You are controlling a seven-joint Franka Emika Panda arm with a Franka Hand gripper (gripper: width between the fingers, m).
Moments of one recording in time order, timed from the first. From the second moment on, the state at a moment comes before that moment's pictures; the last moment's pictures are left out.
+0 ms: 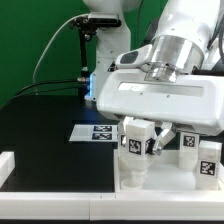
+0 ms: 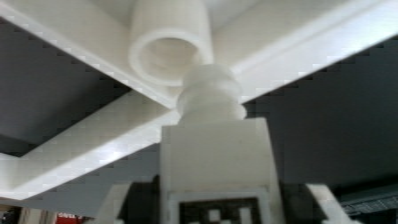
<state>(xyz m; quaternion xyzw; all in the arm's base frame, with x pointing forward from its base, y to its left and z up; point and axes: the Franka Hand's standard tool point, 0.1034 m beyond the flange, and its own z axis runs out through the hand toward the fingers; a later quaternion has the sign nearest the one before) 0.634 0.009 0.082 0.88 -0.32 0.33 0.09</state>
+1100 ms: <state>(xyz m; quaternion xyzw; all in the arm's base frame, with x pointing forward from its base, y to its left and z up) 0.626 0.009 0.063 0.89 -0.30 0.33 0.11</state>
